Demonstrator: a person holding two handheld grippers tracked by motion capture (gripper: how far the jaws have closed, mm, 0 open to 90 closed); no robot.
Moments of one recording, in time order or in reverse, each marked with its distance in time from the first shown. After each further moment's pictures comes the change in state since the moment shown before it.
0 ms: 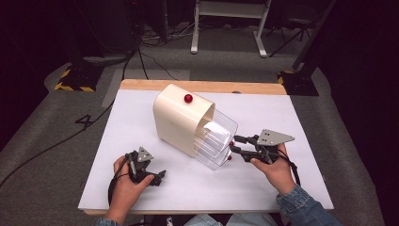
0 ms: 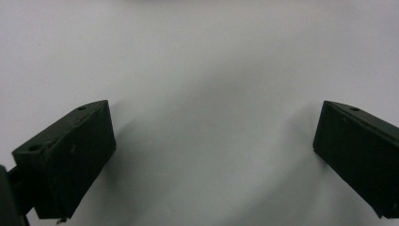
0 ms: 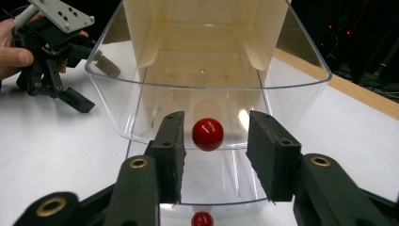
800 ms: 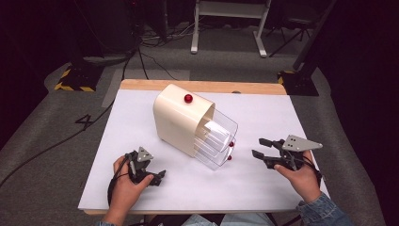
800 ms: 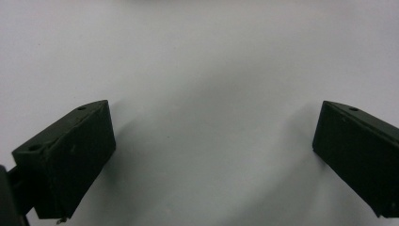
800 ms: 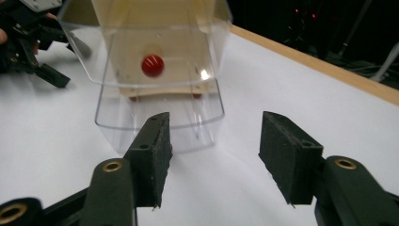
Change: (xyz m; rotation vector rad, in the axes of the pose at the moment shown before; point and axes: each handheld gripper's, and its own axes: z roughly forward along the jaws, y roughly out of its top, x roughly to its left) left arm 0.000 0.000 0.000 -0.002 -0.006 -0.006; right arm -0.020 -0.029 -0.063 0.041 -0.105 0.055
